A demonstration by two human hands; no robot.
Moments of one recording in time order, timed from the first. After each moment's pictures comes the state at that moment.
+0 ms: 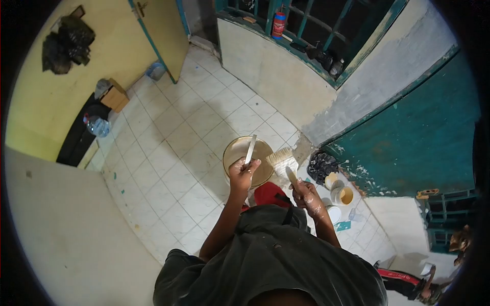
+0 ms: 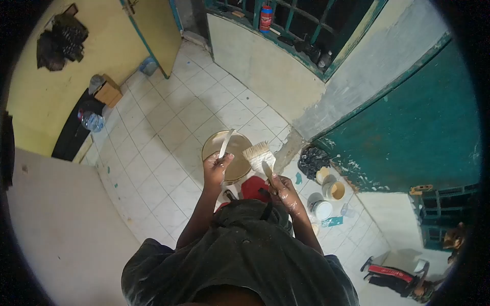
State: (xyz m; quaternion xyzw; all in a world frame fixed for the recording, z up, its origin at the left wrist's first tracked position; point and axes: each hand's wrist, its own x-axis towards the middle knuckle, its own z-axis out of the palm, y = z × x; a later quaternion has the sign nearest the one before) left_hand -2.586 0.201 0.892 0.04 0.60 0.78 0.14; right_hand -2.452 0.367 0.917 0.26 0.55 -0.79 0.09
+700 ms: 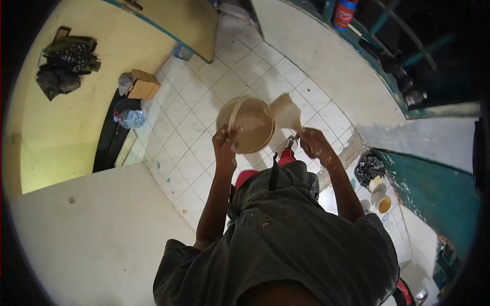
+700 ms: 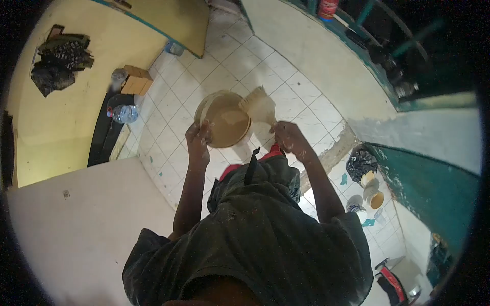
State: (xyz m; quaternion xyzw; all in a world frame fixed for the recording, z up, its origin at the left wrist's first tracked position) left_hand -2.952 0.186 0.912 -0.05 0.70 0.71 0.08; right_hand -2.871 0.423 0.879 0.15 0.58 -0.78 0.16
